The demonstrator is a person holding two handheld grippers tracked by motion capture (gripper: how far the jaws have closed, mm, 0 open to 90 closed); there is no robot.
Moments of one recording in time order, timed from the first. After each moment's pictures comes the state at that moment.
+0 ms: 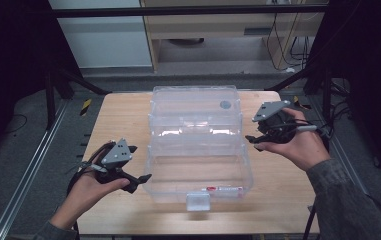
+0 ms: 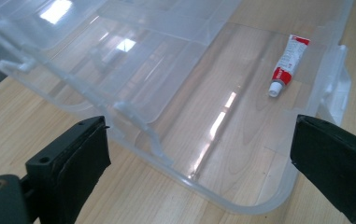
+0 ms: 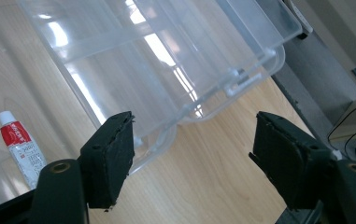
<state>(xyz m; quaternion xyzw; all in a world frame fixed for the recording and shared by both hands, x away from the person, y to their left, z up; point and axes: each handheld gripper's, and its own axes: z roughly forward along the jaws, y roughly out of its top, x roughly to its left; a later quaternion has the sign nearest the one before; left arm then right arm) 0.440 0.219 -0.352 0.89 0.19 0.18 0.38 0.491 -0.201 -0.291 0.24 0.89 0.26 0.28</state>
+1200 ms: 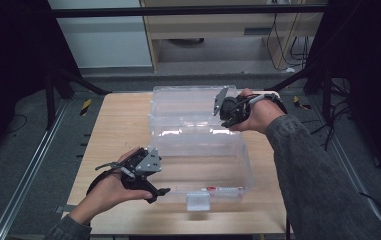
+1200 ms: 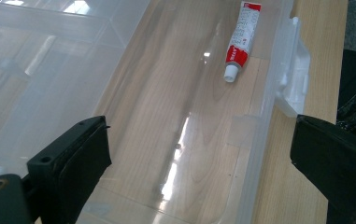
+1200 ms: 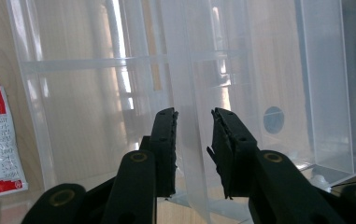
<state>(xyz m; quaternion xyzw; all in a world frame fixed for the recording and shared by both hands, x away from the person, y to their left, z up) 0.441 0.165 -0.368 0.93 0.11 0.13 0.32 0.573 -0.123 -0.301 0.05 0.97 0.14 0.20</state>
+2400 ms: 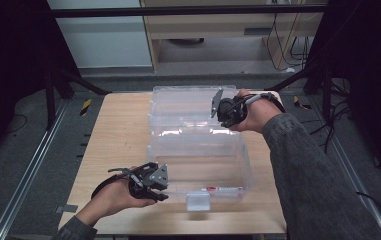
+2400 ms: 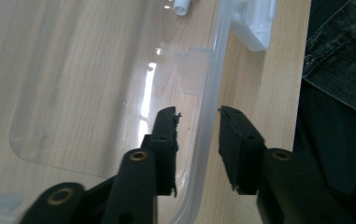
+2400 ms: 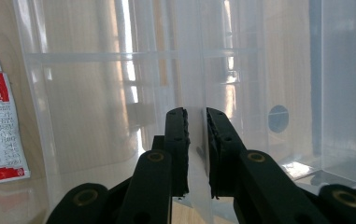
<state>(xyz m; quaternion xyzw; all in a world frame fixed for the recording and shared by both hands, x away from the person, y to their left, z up) 0.436 0.152 -0.398 0.97 0.06 0.04 0.21 0.574 -0.116 -0.302 0.03 0.97 0.11 0.19</state>
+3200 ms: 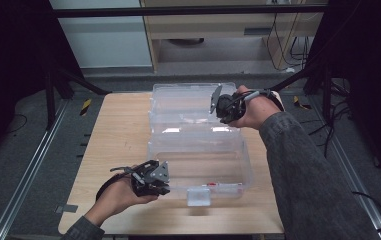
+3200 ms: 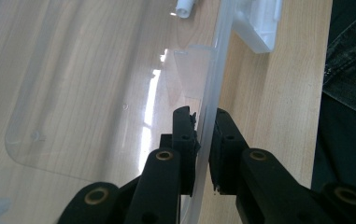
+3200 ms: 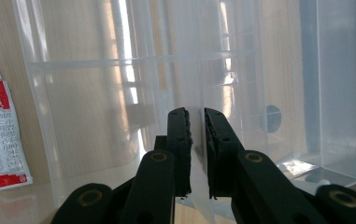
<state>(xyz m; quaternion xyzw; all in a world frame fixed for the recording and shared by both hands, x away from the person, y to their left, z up) 0.446 0.151 -0.406 0.97 0.08 0.05 0.23 0.586 -0.114 -0.301 0.04 0.97 0.11 0.20</state>
